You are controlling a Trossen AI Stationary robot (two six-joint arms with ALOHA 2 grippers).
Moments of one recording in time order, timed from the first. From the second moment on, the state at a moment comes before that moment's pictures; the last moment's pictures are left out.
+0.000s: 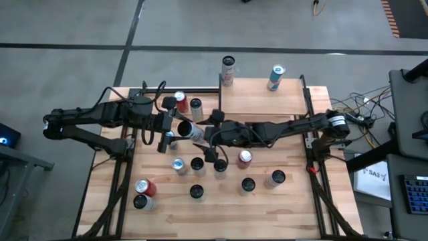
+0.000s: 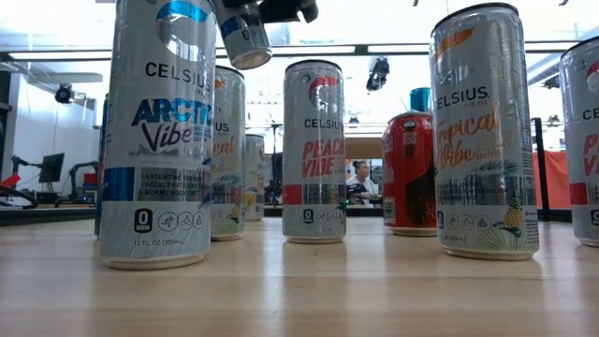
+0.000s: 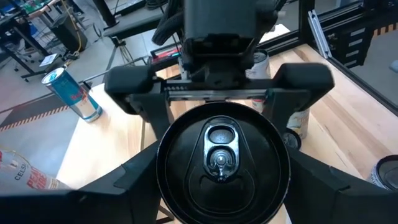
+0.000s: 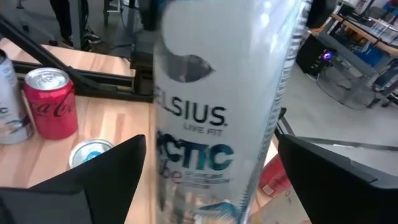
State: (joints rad) left arm 0.00 1.06 1.22 -0.55 0.01 0.36; right arm 0.10 1.77 1.53 -0.10 0.33 -0.17
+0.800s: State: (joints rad) left arm 0.00 1.01 1.31 -0.58 -0.04 0.46; right arm 0.04 1.73 1.53 -0.16 0.39 -0.12
